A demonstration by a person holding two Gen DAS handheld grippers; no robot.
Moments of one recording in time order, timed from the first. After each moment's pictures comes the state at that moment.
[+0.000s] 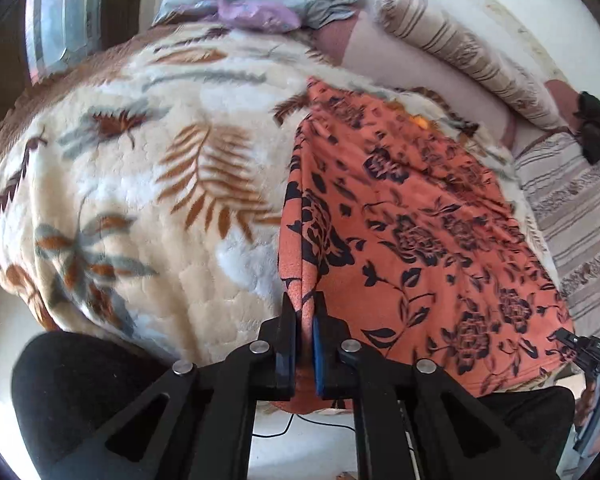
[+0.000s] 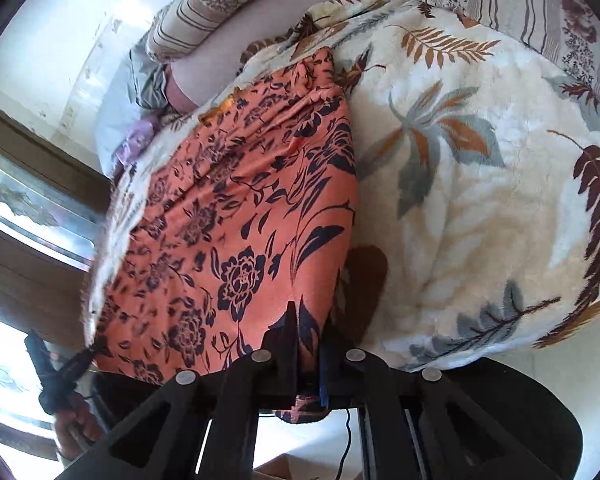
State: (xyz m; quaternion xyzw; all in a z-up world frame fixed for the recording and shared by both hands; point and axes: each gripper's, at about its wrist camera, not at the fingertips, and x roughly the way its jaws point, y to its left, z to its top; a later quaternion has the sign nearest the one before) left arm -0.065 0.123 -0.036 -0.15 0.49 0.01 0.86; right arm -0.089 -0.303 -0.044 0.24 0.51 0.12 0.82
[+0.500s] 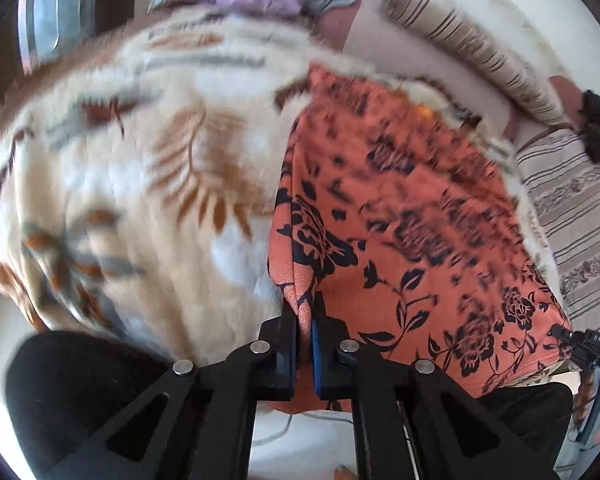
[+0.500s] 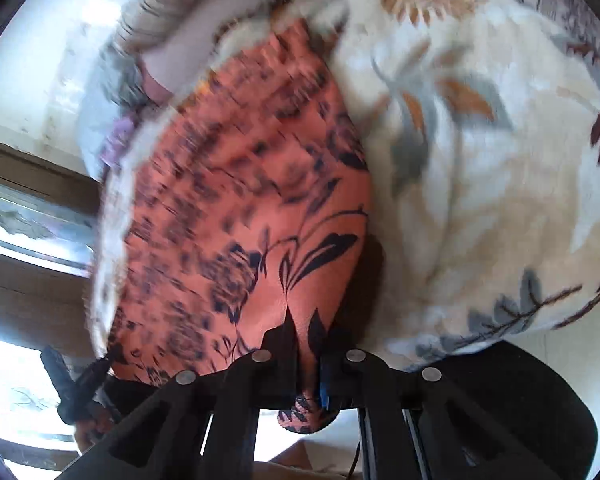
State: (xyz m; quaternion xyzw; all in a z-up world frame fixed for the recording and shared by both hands) left arm -0.056 0.127 -0.027 -0.16 0.48 -0.01 0.86; right arm -0.066 -0.300 -0.050 0.27 0.54 0.11 0.79
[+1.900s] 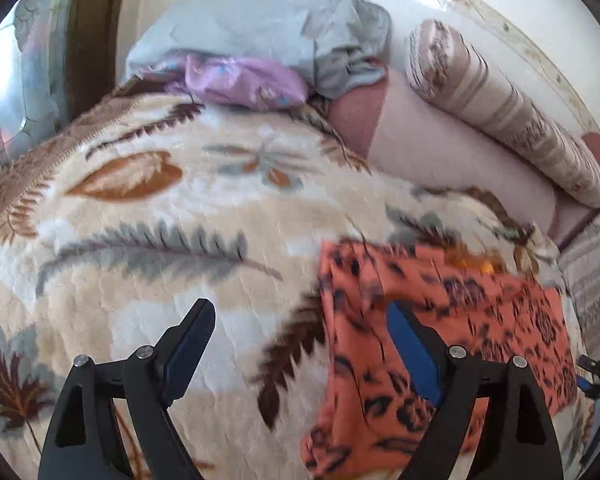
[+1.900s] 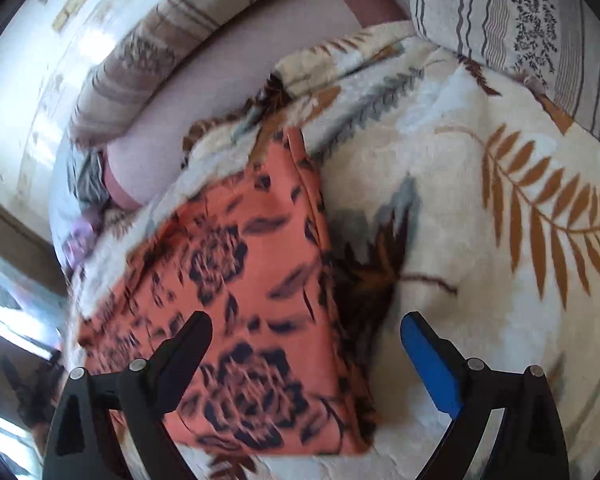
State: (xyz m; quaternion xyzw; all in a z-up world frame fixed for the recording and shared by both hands) left arm 0.203 0.163 -0.043 -0.14 0.40 0.01 0.90; right arm 0.179 -0.304 -0.059 0.22 0.47 0.05 0.85
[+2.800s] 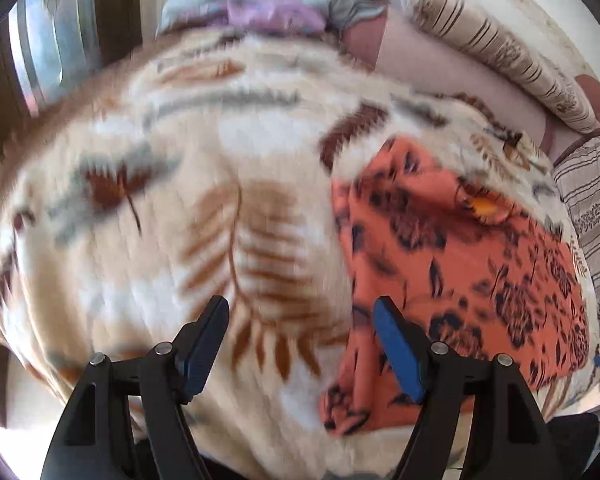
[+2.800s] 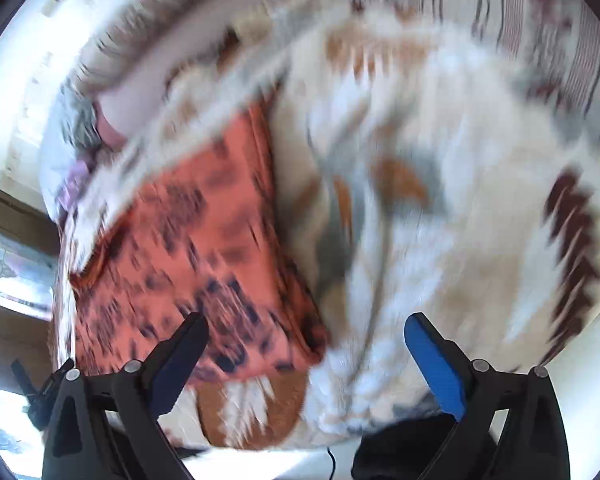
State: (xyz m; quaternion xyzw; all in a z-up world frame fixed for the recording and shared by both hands) left arm 0.013 0.167 -0.014 -0.10 0.47 0.04 0.88; right arm -0.029 -0.332 -0.018 0.23 0.51 0.01 0.83
